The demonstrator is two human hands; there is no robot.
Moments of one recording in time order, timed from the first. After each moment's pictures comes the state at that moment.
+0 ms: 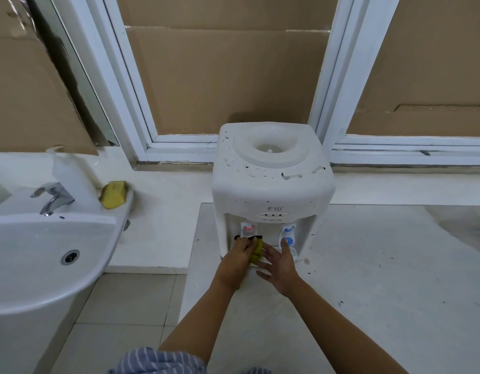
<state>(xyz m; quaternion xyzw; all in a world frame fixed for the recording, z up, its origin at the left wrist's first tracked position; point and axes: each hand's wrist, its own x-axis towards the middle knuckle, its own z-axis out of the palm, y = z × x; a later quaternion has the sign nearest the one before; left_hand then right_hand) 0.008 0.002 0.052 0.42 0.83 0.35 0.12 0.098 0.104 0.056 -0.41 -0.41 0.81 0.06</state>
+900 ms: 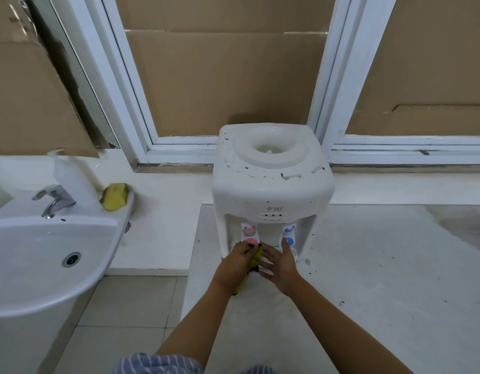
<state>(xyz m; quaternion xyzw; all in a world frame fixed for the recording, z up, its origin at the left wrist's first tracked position) 0.010 -0.009 0.058 0.47 0.83 0.28 0.08 0.097 0.106 0.057 -0.42 -0.41 0.81 0.06</state>
